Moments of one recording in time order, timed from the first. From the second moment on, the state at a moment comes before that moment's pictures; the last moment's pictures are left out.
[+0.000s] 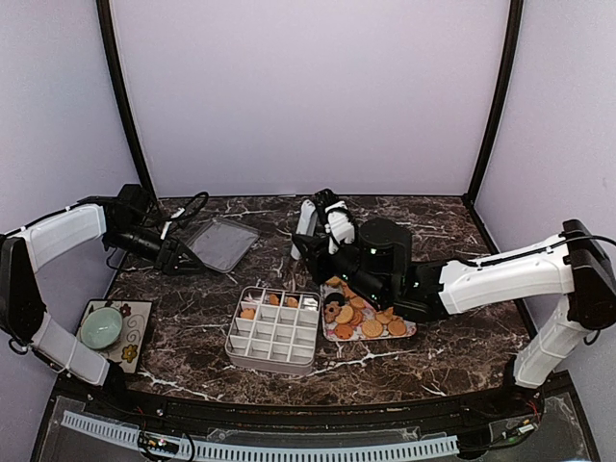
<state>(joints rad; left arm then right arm) -0.09 1.43 1.07 -0.90 0.93 0.52 1.14 1.60 0.96 0.53 0.38 0.09</state>
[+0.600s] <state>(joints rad) -0.09 1.43 1.07 -0.90 0.93 0.52 0.98 1.24 0.70 0.46 0.48 0.11</state>
